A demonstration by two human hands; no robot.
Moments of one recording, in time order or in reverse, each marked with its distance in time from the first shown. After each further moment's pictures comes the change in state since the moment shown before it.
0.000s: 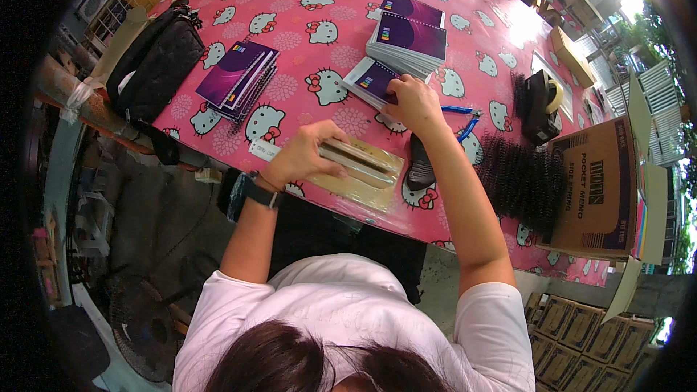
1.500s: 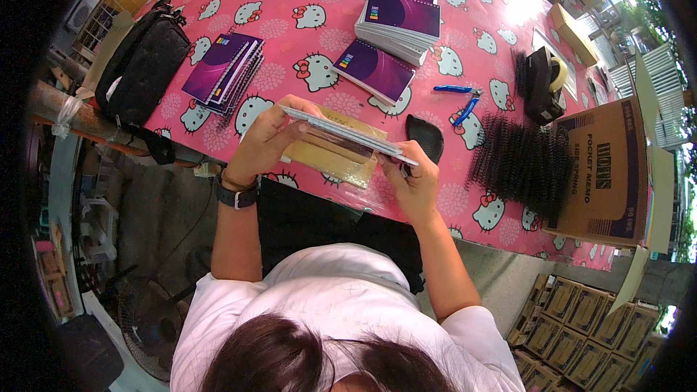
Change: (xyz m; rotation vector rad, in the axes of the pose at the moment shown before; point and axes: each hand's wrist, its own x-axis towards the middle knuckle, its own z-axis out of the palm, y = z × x) left_hand -0.011 0.023 -0.023 -0.251 0.003 0.084; right_hand -0.143 -0.044 0.042 1.017 0.423 0.068
